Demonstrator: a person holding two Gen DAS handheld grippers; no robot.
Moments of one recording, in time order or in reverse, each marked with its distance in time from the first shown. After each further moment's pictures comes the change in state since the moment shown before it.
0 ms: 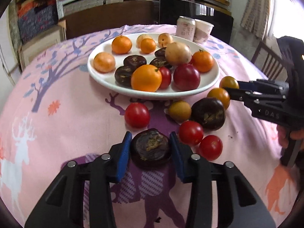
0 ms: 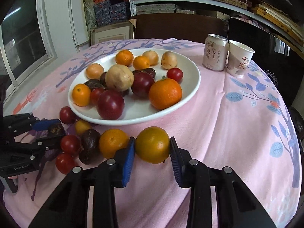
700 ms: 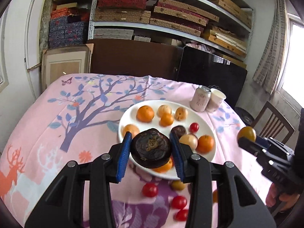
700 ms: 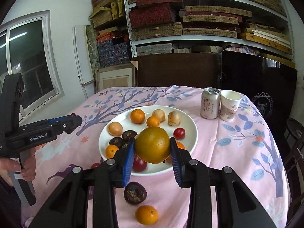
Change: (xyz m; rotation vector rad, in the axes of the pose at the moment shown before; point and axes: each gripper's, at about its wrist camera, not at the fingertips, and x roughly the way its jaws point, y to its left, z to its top) left arm -0.079 0.024 0.084 -0.172 -0.298 0.063; right arm -0.066 0.012 0.056 0.040 -0.243 0.023
